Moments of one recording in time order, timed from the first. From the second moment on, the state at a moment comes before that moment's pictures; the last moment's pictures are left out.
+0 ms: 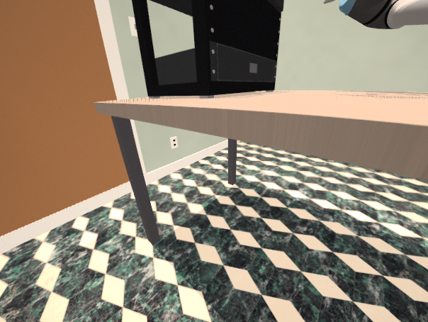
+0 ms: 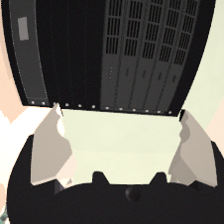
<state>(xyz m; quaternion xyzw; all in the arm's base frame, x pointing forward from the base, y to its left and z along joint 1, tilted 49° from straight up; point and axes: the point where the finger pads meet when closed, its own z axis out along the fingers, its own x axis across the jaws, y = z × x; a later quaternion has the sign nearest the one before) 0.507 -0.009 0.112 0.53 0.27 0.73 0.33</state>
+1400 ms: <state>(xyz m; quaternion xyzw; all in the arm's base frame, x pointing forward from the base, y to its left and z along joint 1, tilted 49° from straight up) 0.511 -0.013 0.105 0.55 0.27 0.73 0.32</state>
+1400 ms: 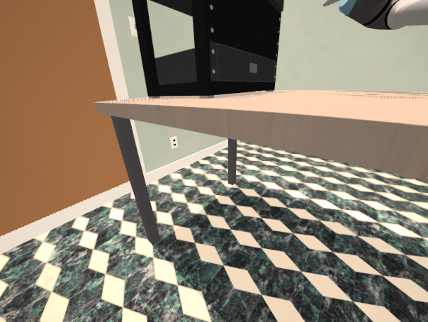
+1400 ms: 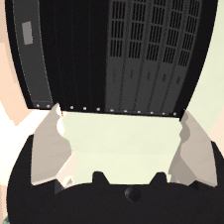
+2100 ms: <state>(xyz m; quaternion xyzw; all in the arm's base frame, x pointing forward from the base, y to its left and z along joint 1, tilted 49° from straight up) 0.512 -0.015 0.103 0.55 0.27 0.72 0.31</state>
